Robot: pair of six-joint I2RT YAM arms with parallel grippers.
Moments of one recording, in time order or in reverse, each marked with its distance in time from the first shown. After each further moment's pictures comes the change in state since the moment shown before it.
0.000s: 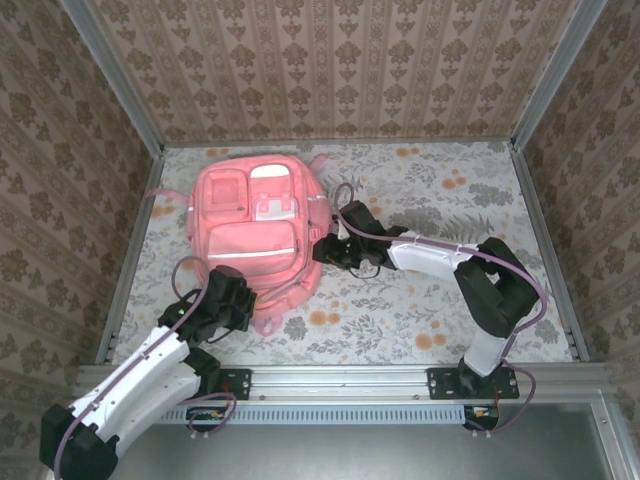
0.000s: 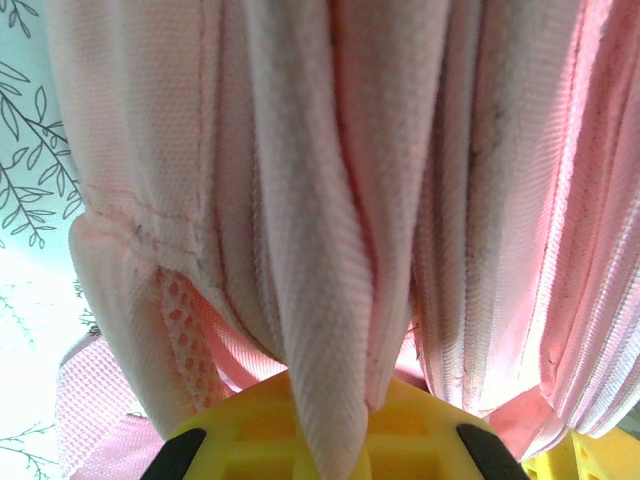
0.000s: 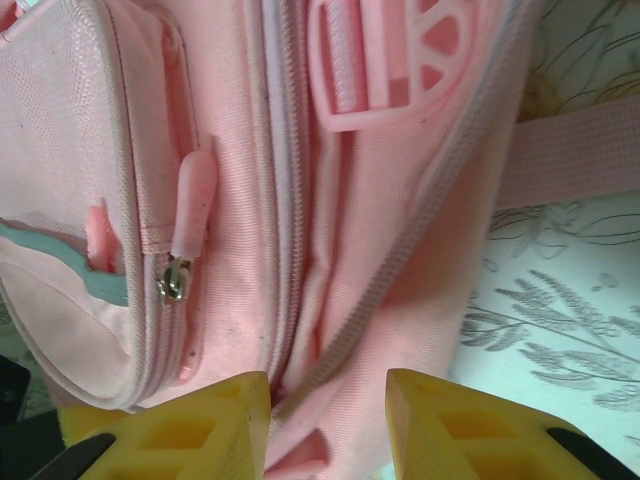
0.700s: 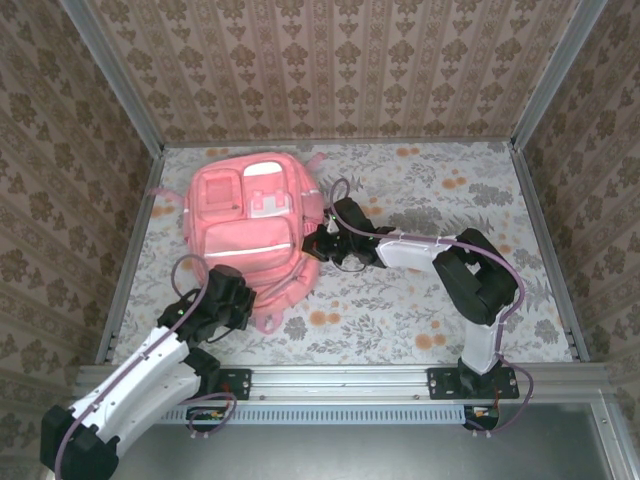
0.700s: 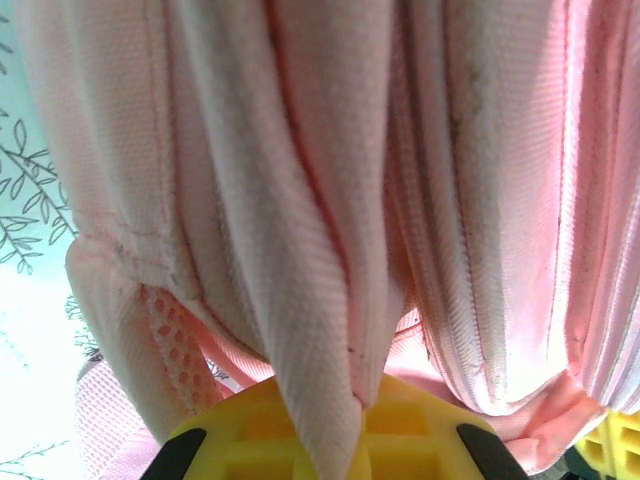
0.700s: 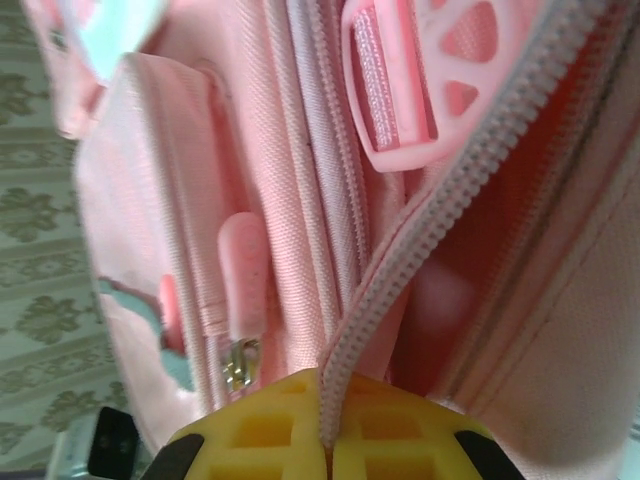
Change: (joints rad) left arm 0.003 -0.013 -0.001 0.010 -0.012 0.062; right arm -0.003 0.115 0.040 0.282 -0.079 0.229
